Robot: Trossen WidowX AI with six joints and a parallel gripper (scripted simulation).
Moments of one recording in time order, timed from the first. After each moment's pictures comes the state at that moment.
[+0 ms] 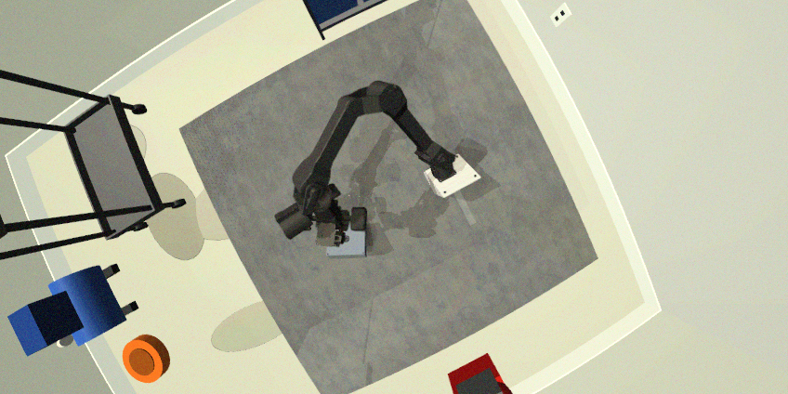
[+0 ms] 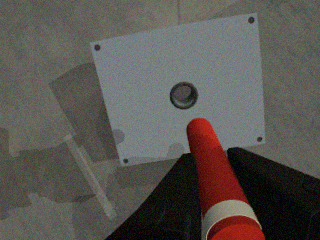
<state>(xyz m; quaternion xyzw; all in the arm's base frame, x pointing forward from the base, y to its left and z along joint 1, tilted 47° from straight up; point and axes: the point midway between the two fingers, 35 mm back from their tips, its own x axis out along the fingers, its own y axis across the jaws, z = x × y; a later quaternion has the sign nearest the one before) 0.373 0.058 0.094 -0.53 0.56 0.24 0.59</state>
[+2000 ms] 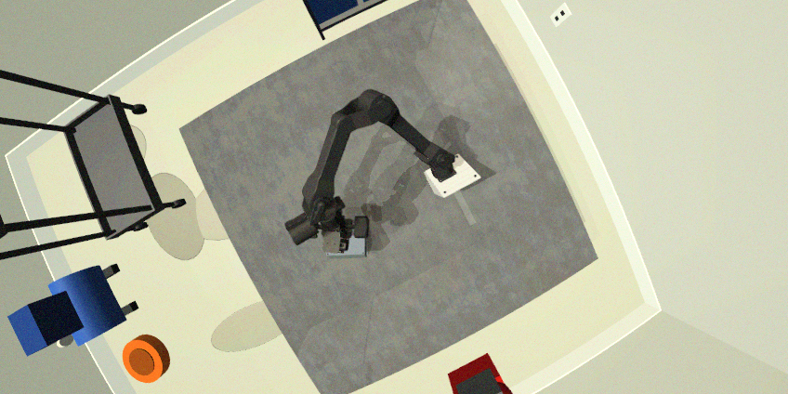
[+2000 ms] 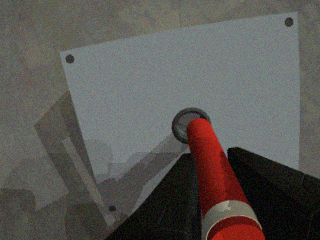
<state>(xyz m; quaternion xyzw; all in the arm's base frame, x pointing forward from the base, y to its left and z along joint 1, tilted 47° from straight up) 0.390 0.043 0.039 -0.53 0.56 0.25 0.59</state>
